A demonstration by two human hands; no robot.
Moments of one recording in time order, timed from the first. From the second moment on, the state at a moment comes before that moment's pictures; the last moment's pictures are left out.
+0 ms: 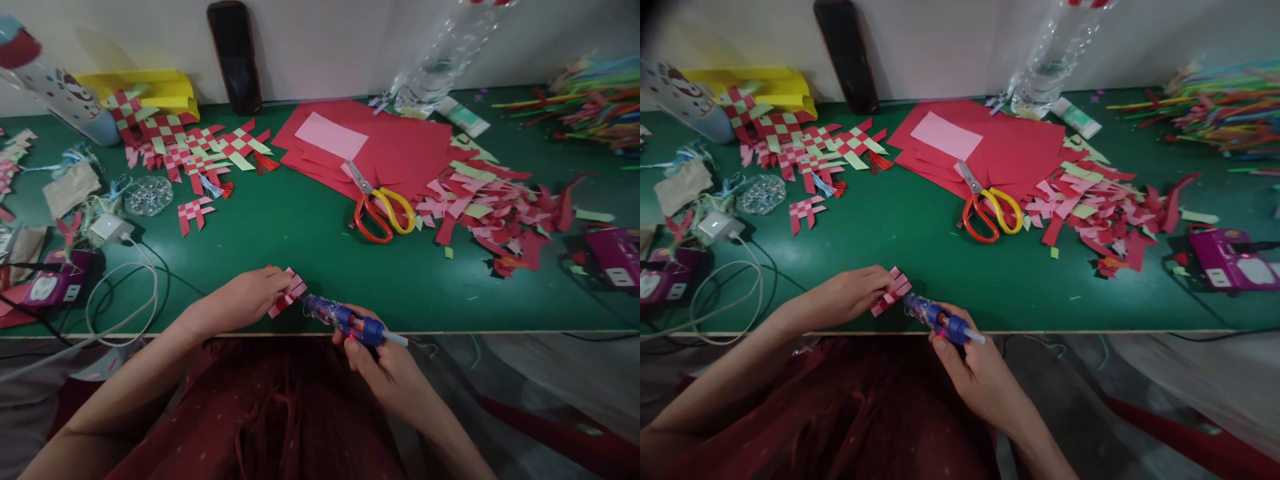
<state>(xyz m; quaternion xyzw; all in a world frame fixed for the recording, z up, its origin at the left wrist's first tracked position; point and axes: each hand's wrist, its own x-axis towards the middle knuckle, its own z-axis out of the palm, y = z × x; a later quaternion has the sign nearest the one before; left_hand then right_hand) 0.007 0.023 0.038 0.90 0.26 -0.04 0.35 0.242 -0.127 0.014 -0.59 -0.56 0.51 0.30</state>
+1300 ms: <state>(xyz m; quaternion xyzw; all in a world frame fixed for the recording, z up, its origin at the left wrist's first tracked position) 0.000 0.022 0.040 0.89 0.24 0.02 0.39 0.230 -0.110 0.033 -0.61 -0.69 0.35 0.19</state>
